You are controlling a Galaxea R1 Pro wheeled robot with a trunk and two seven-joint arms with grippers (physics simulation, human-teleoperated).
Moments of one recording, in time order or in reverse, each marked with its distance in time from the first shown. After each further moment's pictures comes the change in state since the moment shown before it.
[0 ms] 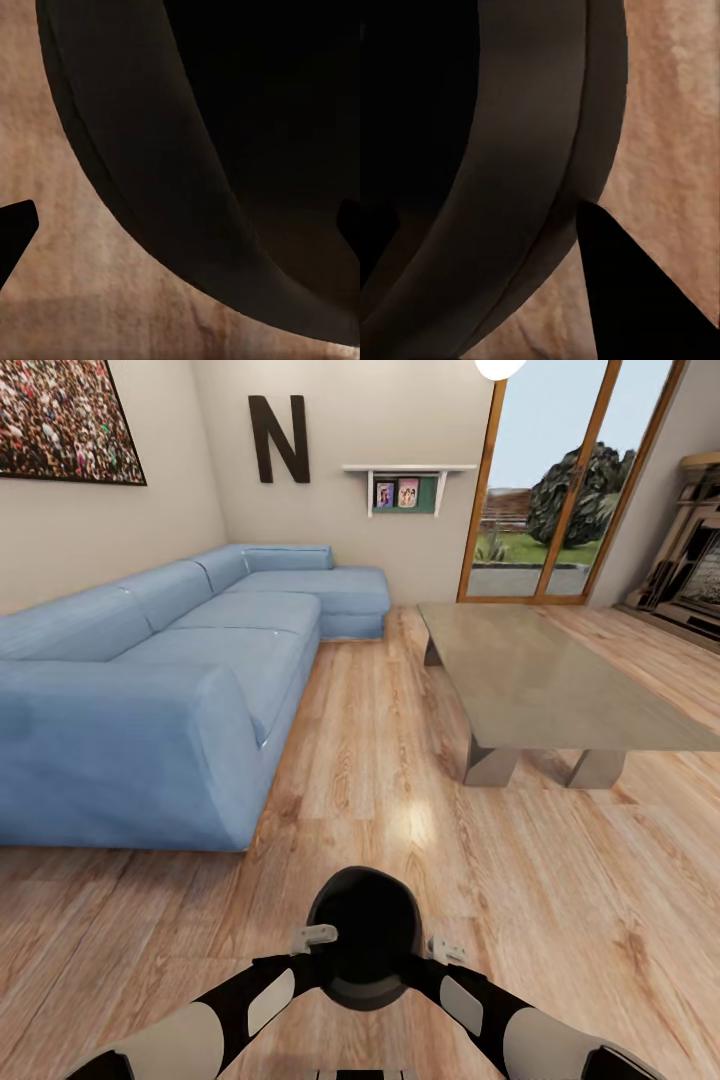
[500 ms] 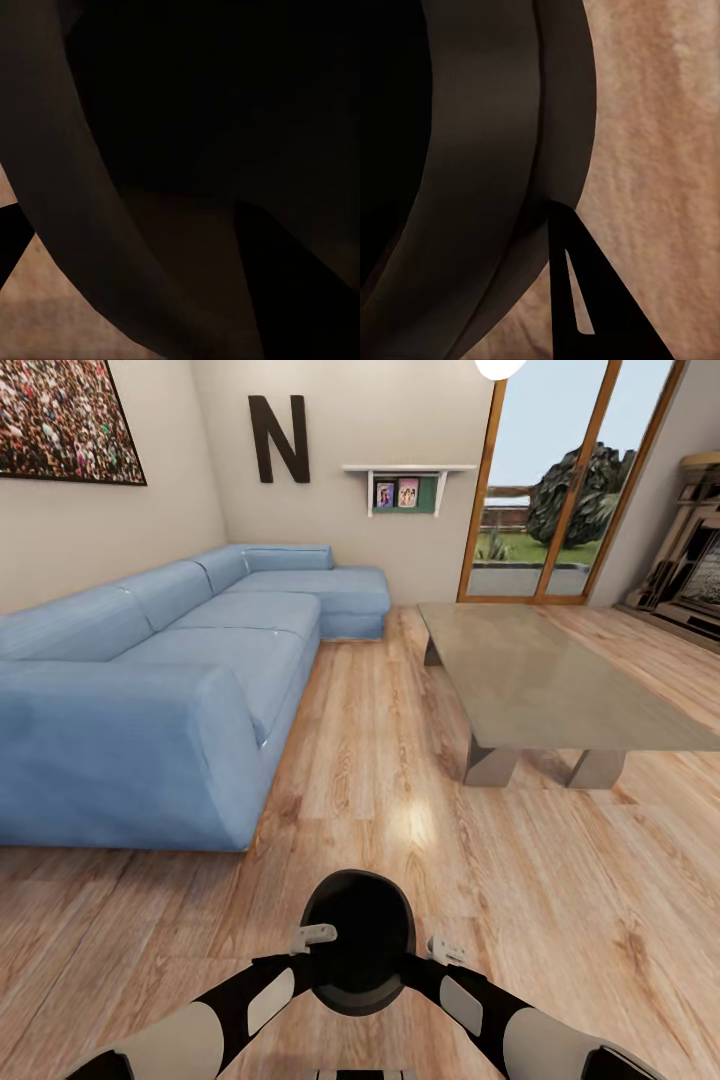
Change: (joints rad) left arm 0.000 0.000 0.010 0.001 0.000 0.000 0.000; right arm 0.000 0.000 0.004 0.000 -0.007 0.001 0.002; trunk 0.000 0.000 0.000
